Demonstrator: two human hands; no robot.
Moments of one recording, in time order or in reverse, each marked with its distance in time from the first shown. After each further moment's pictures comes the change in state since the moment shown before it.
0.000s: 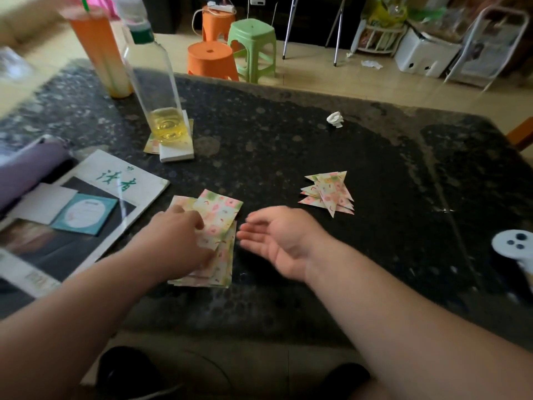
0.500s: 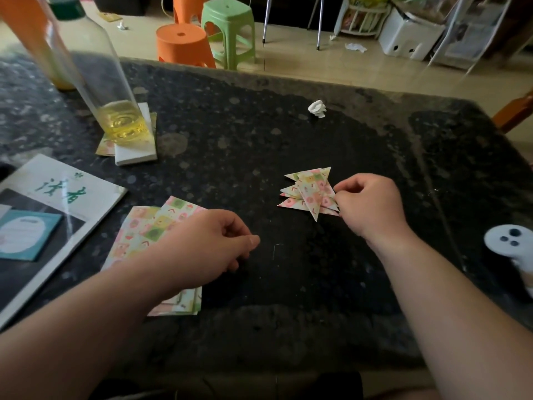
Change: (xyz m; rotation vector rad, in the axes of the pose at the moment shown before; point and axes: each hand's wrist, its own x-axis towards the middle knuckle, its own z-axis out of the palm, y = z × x) left_hand 0.010 0.082 -0.004 -0.691 -0.184 0.140; right_hand 0.025 -0.055 -0.135 -0.787 0.735 -0.559
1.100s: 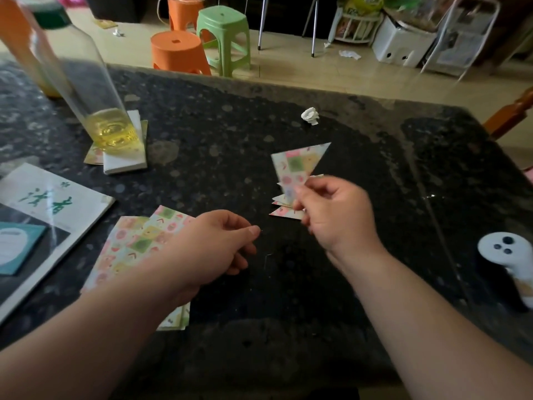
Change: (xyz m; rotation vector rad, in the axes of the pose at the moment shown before) left_hand 0.023 0.006 0.020 -0.412 0.043 -0.051; right_hand -0.021 -0.026 0.021 0.564 -0.117 0.002
